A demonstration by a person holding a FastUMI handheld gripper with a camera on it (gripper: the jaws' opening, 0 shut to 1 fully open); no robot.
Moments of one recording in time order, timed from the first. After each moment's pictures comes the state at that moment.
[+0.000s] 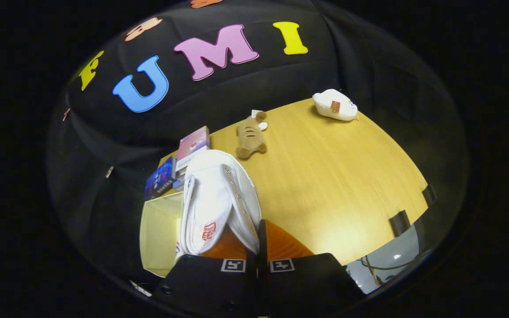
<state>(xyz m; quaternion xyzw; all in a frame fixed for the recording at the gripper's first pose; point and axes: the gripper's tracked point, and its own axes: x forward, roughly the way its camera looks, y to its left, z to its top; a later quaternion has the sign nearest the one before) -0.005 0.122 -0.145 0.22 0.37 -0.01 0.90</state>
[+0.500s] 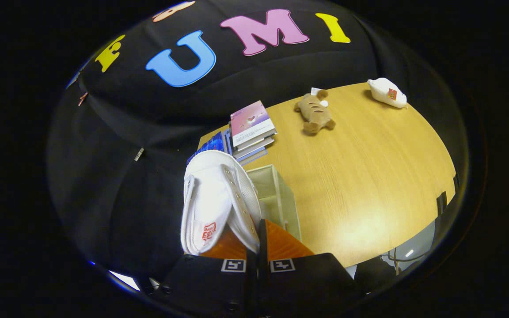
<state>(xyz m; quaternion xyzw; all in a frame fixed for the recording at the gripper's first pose) 0.004 0.300 -0.154 0.21 0.42 0.06 0.88</state>
